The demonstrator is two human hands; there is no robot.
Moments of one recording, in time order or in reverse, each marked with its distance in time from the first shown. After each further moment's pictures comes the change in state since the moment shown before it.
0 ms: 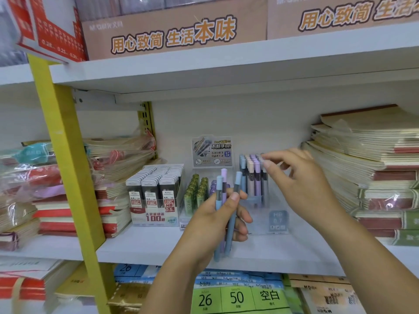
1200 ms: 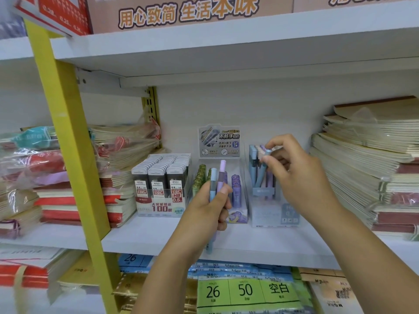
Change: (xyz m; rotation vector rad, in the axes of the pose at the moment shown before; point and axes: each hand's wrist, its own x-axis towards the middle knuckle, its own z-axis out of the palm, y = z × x) left_hand 0.002 -0.011 -0.033 0.163 0.175 0.007; right_hand 0.002 -0.002 0.032 0.149 0.011 -0.023
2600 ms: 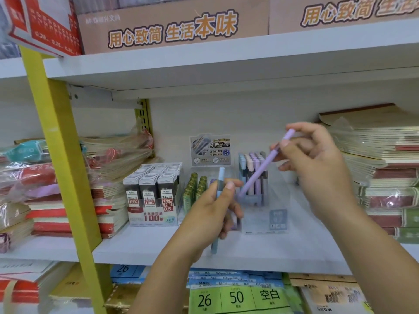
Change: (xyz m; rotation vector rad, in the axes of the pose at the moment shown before) left_hand 0.004 0.023 0.021 0.069 -0.155 0.027; right_hand 0.004 -0.026 -0.042 0.594 0.156 0.105
